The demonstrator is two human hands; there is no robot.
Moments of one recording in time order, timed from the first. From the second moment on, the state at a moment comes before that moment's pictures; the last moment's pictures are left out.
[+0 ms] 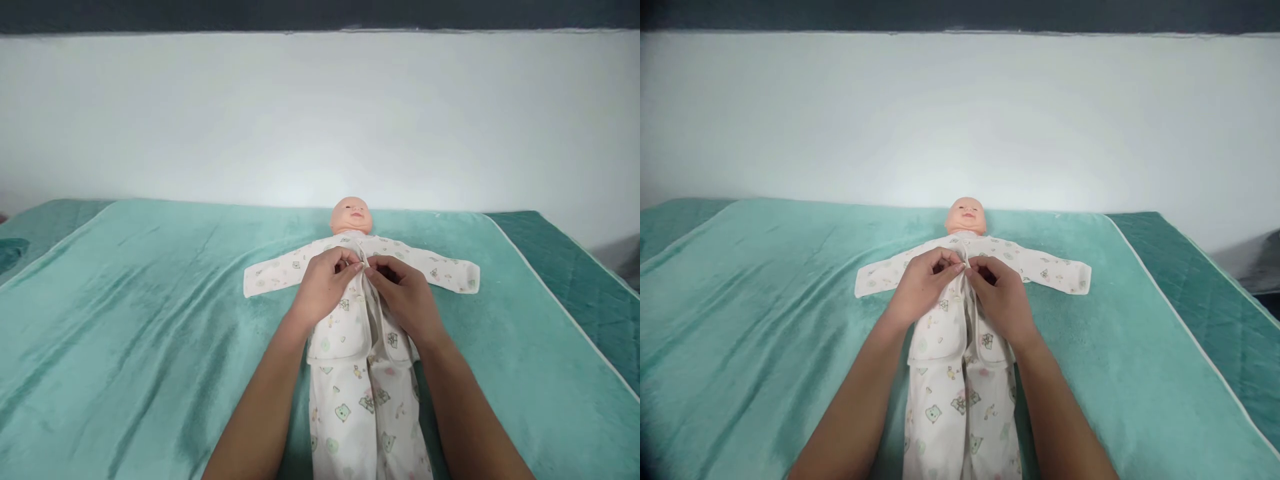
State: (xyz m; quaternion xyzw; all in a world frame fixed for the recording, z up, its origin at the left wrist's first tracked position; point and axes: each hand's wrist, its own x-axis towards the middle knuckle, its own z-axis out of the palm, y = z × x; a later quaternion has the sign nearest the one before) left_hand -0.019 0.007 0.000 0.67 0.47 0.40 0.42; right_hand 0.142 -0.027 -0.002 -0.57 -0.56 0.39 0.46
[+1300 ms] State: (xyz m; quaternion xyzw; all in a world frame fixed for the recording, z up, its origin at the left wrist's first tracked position) left_hand -0.045 -0.003 0.011 0.75 0.38 0.25 0.49; right_hand 0.147 -0.056 0.022 -0.63 -0.73 0.21 0.17
